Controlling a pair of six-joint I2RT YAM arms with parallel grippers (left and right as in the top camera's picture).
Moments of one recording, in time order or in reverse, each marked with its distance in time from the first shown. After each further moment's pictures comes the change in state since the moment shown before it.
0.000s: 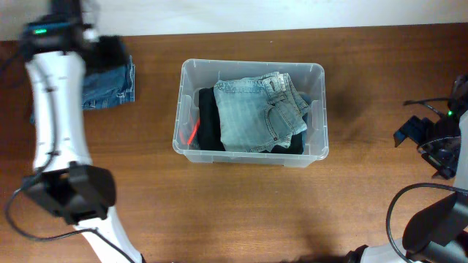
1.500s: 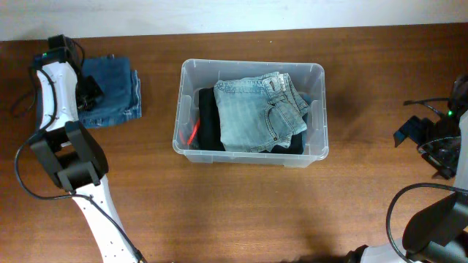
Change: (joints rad) left arm 0.127 0.462 0.041 0.030 -0.133 -0.037; right arm 0.000 0.000 0.000 0.000 0.000 0.001
